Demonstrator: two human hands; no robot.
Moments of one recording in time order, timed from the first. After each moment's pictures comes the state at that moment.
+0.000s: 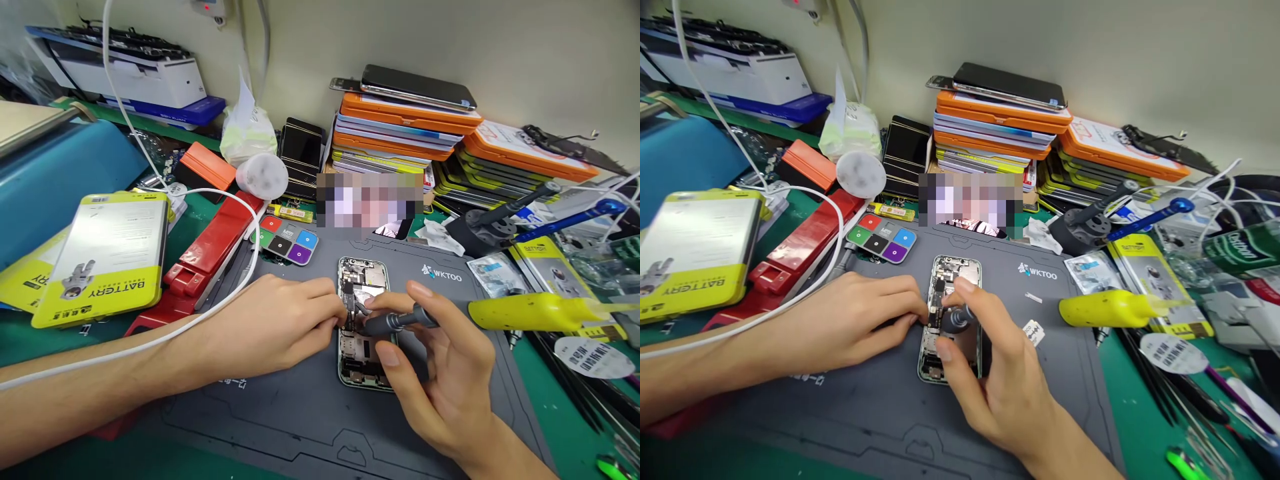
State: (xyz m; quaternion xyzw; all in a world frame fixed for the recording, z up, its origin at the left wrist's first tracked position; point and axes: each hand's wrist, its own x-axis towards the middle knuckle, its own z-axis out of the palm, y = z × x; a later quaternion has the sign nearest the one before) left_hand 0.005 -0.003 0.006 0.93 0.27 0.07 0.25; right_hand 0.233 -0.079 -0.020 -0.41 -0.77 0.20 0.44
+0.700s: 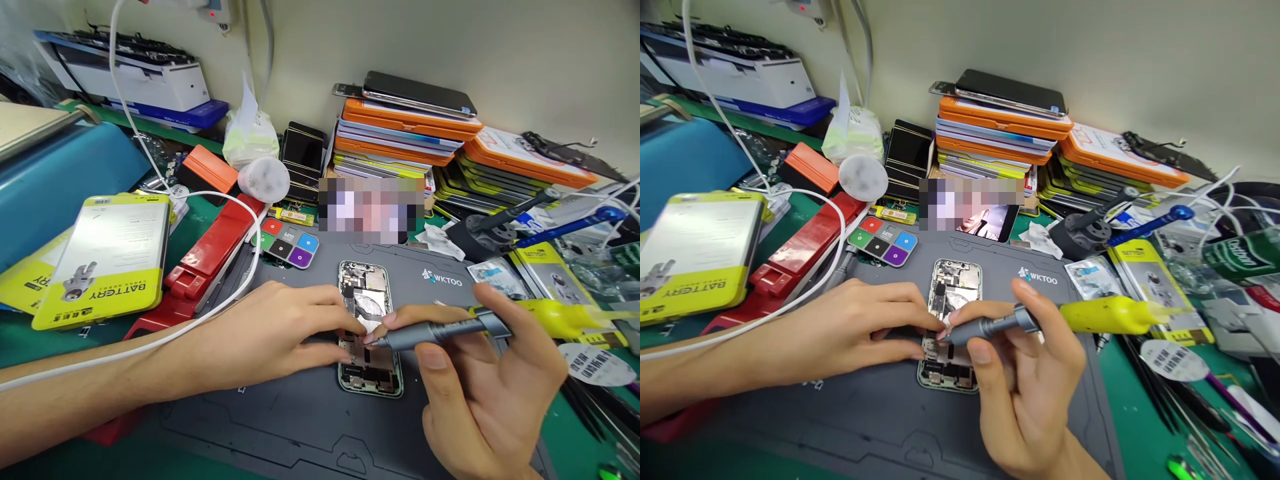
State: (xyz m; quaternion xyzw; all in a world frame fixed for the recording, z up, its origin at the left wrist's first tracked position) left_hand 0.002 -0.002 0.008 0.89 0.25 0.11 0.36; right_hand 0.218 -0.084 -0.004 -0.44 -0.65 0.27 0.56
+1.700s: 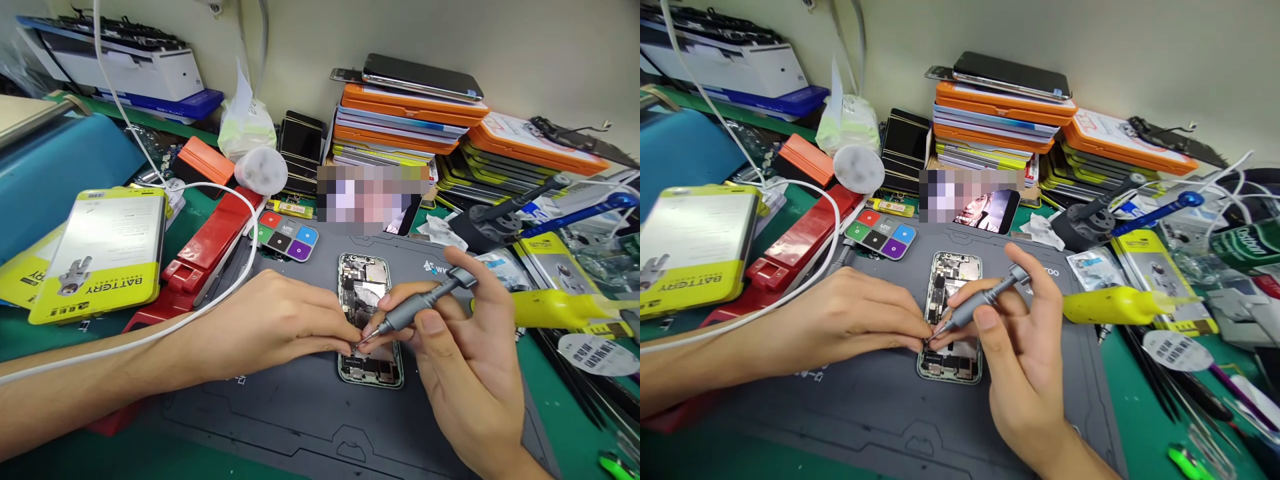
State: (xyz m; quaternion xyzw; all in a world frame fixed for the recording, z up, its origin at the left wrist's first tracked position) left_hand 0.002 0.001 0.012 0.90 0.17 0.17 0.36; right_hand 0.212 -0.076 0.004 -0.44 -0.51 0.45 0.58
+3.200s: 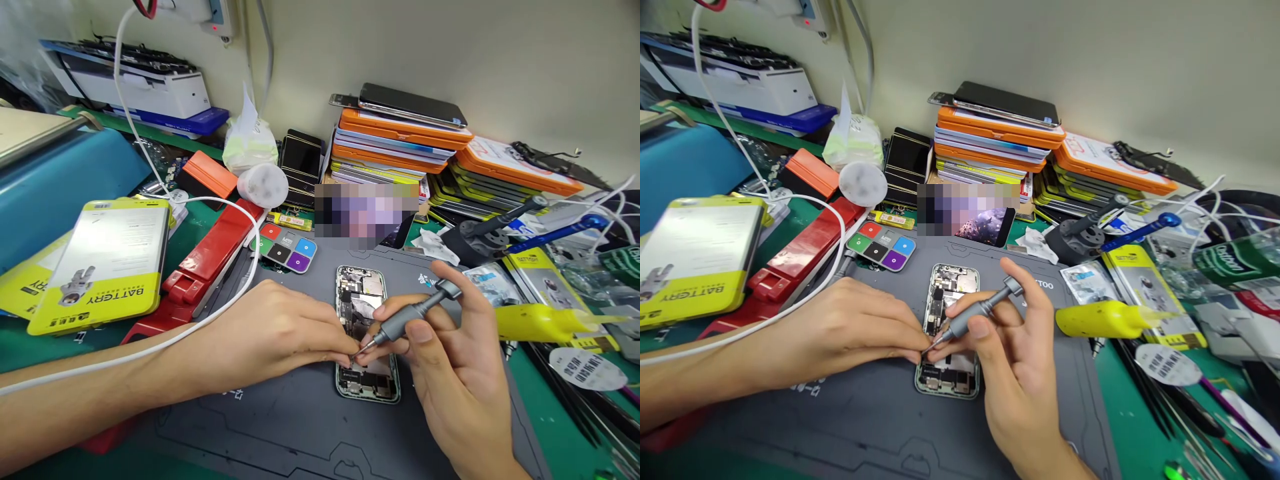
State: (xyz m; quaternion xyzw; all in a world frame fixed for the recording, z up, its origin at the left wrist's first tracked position) left_hand 0.001 0.002 0.013 0.91 0.15 0.19 0.33; right_hand 0.212 -0.075 0.004 -0.45 -0.50 0.46 0.58
